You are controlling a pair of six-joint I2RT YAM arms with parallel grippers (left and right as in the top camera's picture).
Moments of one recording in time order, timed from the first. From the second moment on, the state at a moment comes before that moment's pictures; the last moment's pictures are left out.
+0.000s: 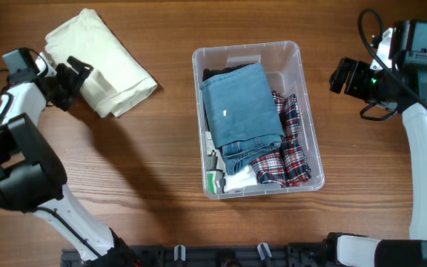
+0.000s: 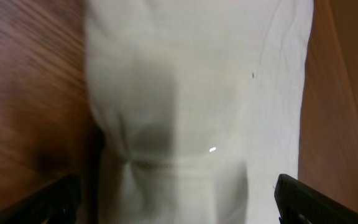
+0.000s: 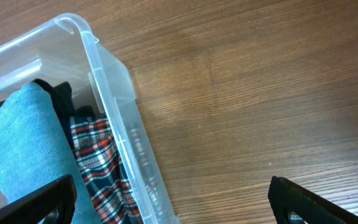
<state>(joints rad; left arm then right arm) 0.42 2.08 1.39 -0.37 0.48 -0.48 -0.11 1.48 1.51 -1.13 -0.08 0.21</state>
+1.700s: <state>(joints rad) -0.80 1.49 1.39 -0.61 0.39 -0.46 -0.11 1.48 1.51 -1.15 -0.10 0.20</state>
